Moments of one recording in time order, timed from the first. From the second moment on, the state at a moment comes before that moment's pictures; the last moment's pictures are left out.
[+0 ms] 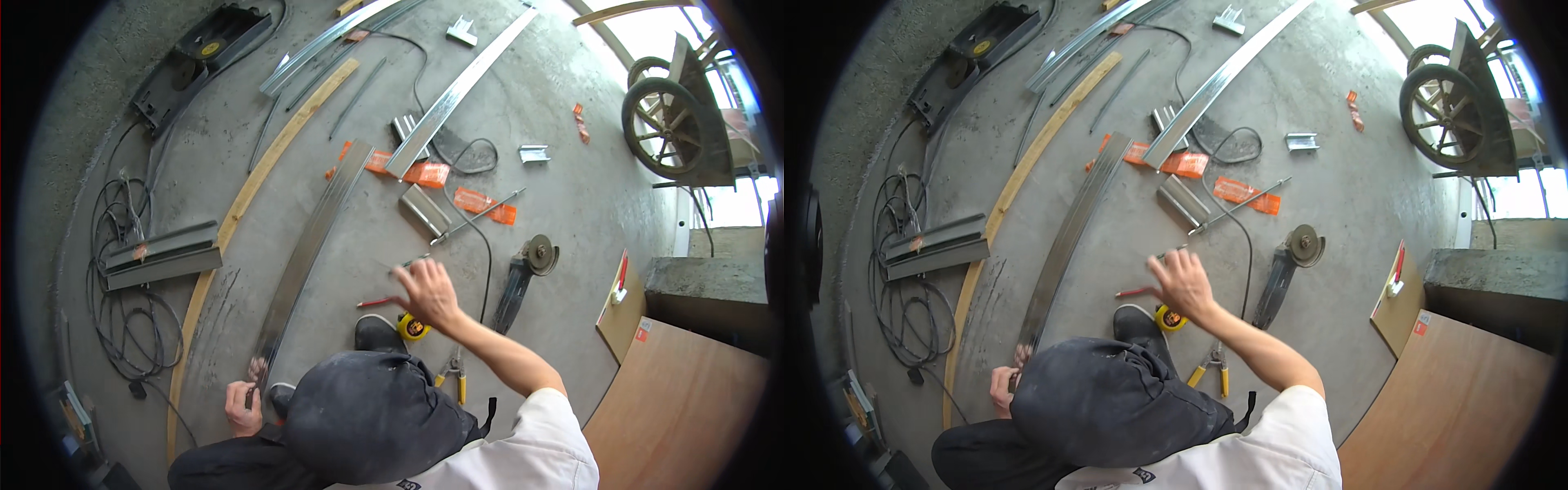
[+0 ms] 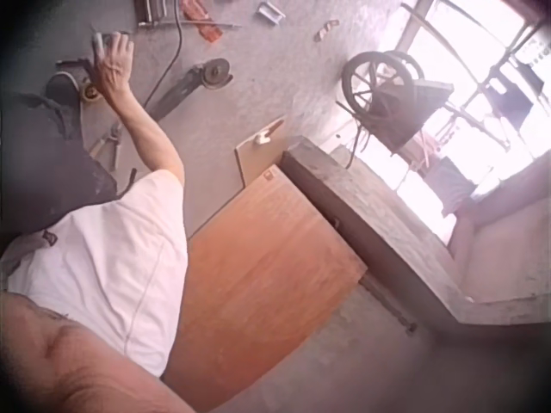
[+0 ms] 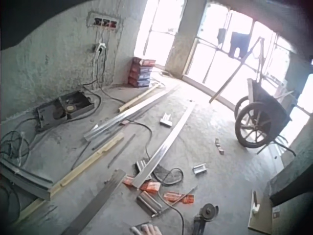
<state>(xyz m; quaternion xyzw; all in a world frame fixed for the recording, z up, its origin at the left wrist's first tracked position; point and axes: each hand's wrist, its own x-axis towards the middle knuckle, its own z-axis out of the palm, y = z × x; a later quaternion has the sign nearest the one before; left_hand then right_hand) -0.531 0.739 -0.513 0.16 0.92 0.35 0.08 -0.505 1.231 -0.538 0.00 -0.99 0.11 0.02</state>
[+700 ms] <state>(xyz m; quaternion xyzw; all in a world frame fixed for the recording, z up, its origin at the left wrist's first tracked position) -0.603 0.872 -0.502 -0.07 0.49 0.78 0.38 -0.632 1.103 -0.510 0.24 -0.77 0.56 -0.19</state>
